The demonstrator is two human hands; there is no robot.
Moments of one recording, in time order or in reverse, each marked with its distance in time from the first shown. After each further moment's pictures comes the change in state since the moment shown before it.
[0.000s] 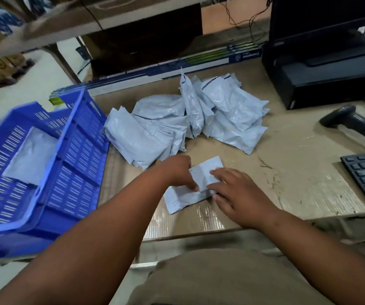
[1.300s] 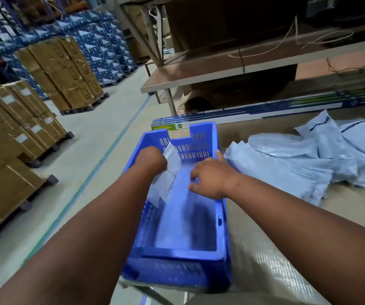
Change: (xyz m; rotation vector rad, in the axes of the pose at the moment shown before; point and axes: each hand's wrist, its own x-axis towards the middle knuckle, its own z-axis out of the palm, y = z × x) left_hand -0.098 -0.463 -0.131 -0.032 0.340 -0.597; right_hand 0.373 -0.340 0.076 -0.225 -0.335 -0.095
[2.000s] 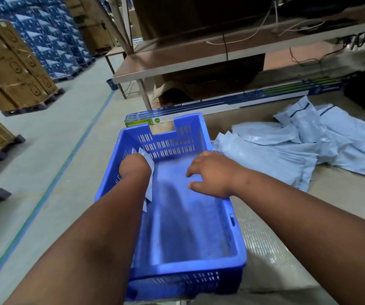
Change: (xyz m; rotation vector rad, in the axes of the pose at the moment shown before) left_hand 0.073 -0.019 0.074 -0.103 0.050 -0.080; right_hand 0.002 -0.002 0.006 -0.009 0.040 0.042
